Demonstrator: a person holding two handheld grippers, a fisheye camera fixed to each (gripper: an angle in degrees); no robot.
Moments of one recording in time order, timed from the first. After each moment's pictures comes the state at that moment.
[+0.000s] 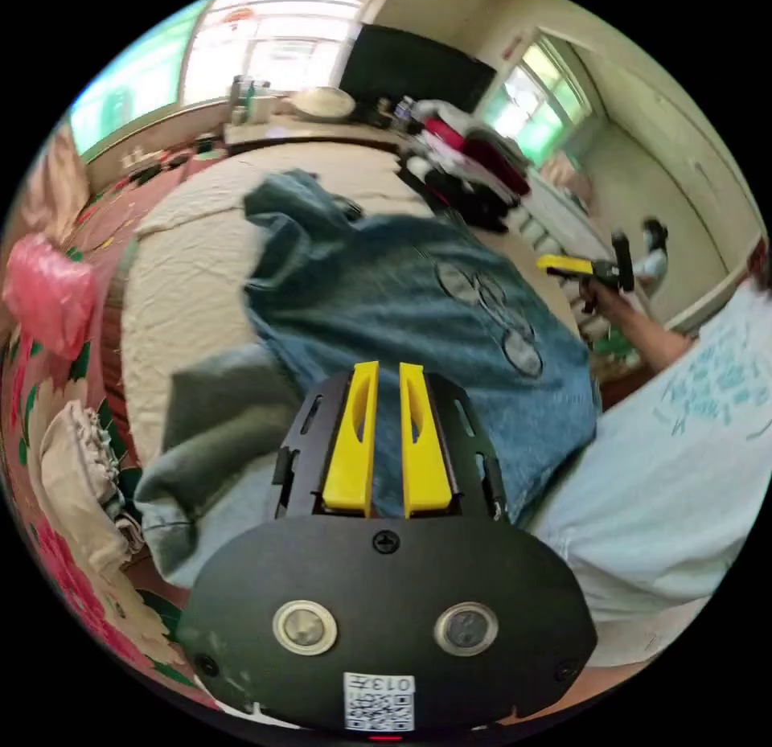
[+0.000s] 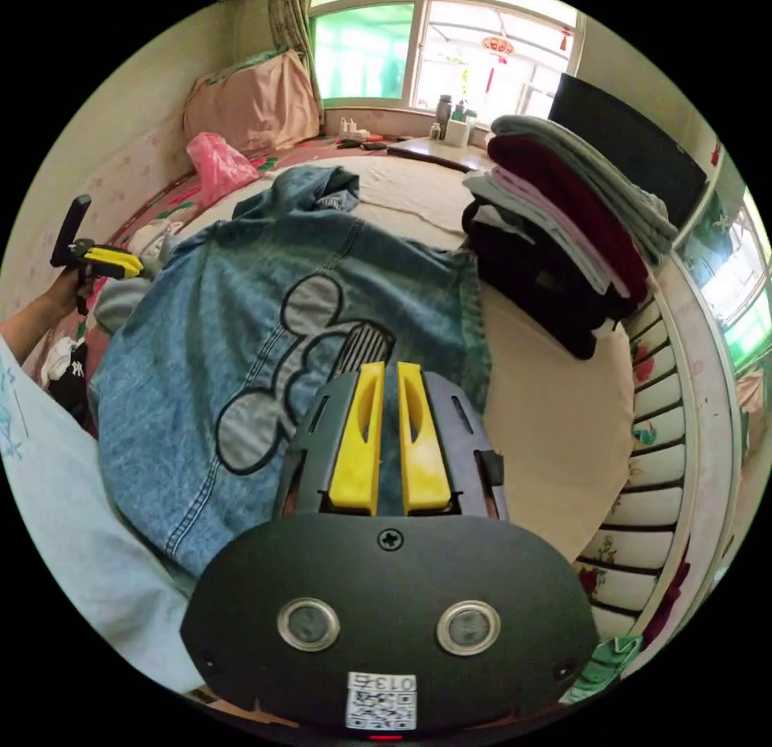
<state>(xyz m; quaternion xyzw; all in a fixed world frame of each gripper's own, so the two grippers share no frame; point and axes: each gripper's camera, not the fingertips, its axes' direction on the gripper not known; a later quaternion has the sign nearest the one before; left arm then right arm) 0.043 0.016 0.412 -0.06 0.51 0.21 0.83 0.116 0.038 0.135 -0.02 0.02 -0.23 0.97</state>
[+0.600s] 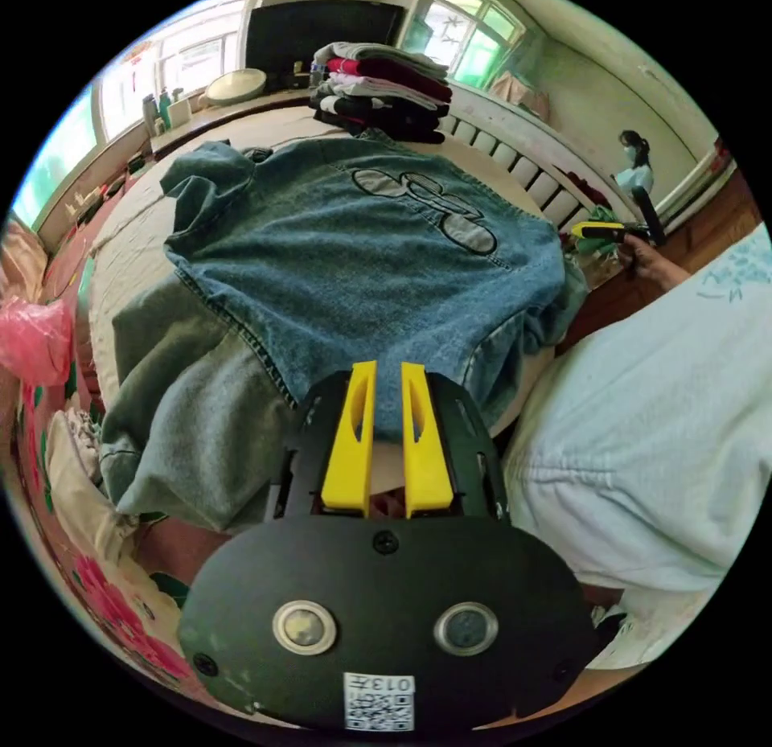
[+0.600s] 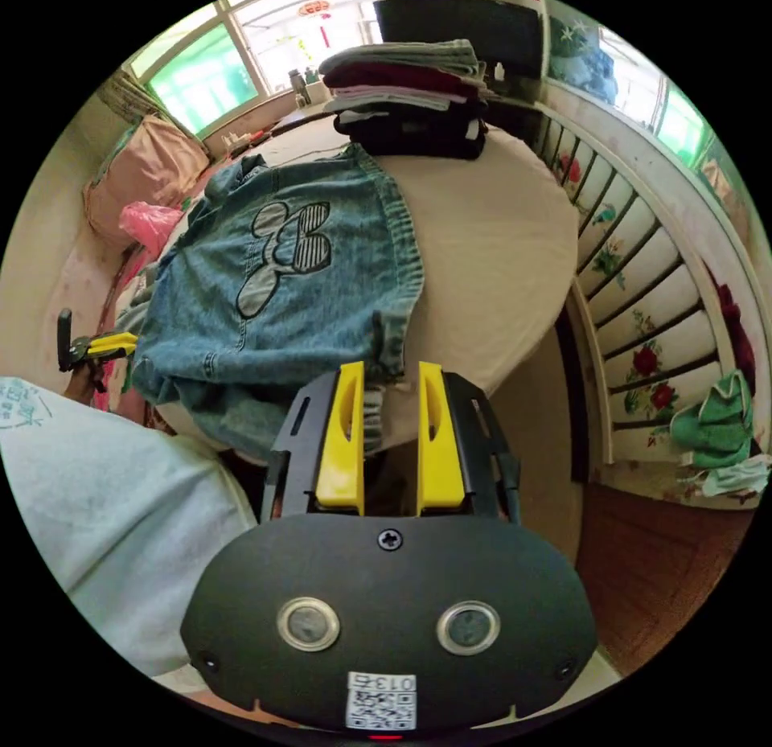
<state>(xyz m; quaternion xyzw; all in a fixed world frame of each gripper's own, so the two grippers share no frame) 0.035 0.170 0.372 -0.04 0.49 0.34 0.81 0.268 0.246 0.017 -0.09 0.02 0.03 1.00</state>
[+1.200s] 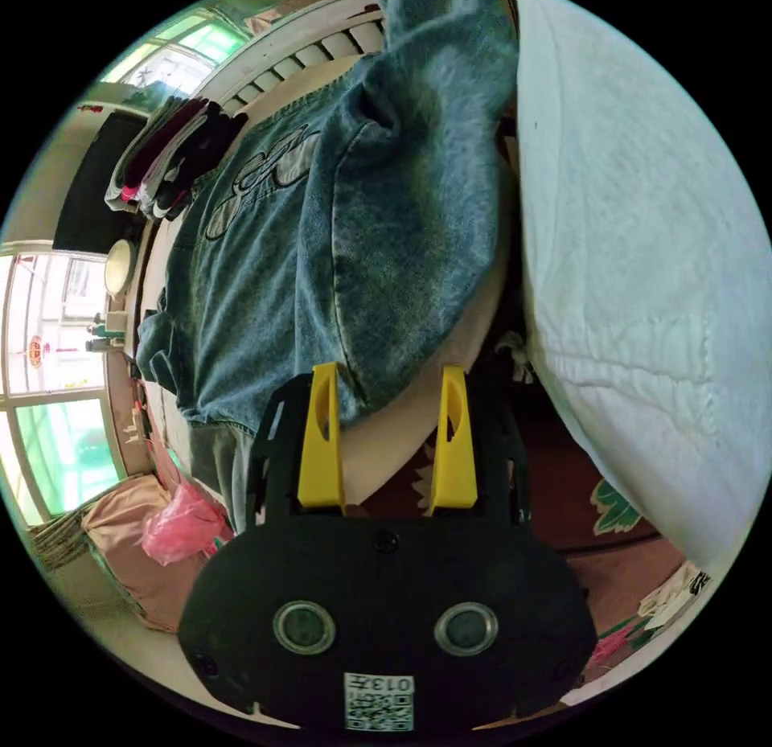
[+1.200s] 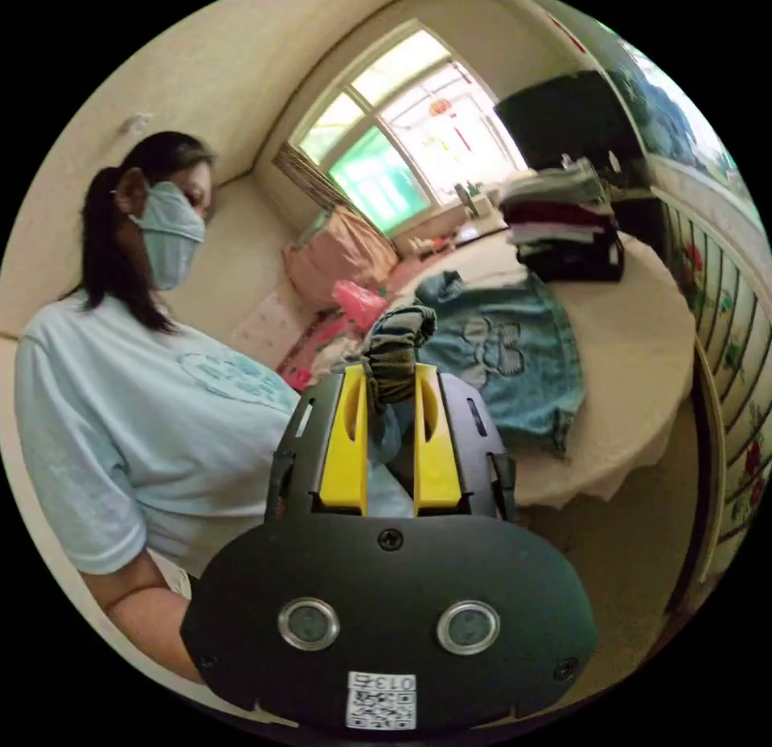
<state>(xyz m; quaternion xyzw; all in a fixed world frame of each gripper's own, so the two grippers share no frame) 0.119 0.307 0.314 0.10 0.25 0.64 0.72 0.291 0.300 -0.190 0.12 -0.30 -0.07 0.94</state>
